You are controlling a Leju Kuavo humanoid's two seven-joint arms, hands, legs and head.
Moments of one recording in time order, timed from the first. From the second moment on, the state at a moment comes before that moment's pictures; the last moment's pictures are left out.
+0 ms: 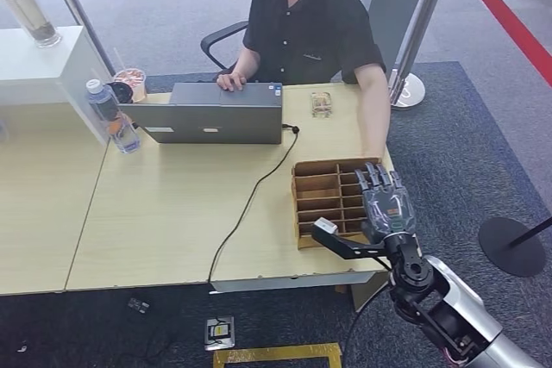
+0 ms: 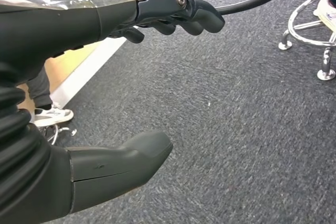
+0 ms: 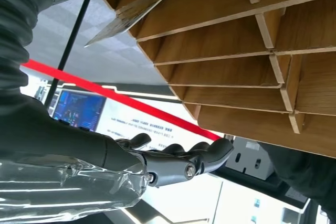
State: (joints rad) left arm -0.18 -0.20 1.49 -0.59 -1.45 0.70 0.23; right arm -0.28 -0.33 0.58 -1.42 1.25 -0.05 0.53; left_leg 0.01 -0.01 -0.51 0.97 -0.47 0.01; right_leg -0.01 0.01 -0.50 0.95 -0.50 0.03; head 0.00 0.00
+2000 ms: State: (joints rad) left arm -0.16 -0.15 1.41 -0.49 -1.38 0.70 0.13; right arm -0.17 -0.42 0.45 -1.82 1.39 -0.06 0.62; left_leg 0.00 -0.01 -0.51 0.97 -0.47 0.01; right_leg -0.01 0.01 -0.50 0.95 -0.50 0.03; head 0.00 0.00
